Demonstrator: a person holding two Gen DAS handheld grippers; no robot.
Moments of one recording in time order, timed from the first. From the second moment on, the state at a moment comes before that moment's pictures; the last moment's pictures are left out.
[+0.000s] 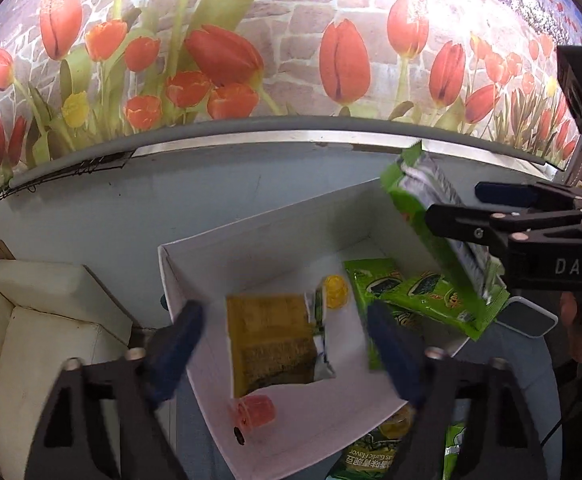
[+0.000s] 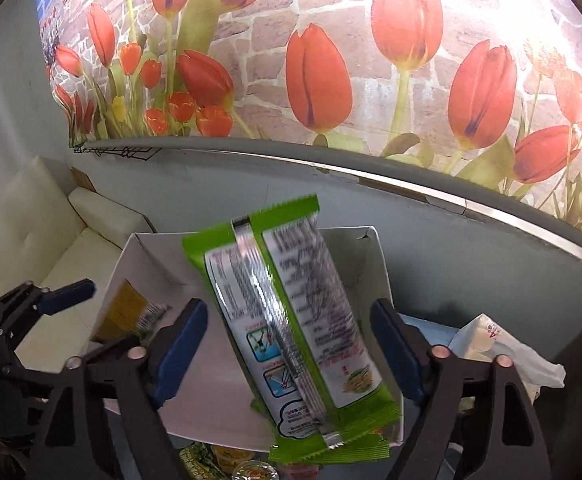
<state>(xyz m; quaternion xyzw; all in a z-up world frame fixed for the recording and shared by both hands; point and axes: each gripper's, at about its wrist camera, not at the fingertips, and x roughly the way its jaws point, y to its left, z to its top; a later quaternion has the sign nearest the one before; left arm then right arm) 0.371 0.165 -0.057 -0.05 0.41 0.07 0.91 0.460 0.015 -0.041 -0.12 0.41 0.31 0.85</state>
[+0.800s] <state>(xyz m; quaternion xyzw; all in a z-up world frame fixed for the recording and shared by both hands) 0.240 0.104 -0.036 -0.02 0.37 0.00 0.93 0.274 -0.100 -0.072 -0.27 0.32 0.47 0.78</state>
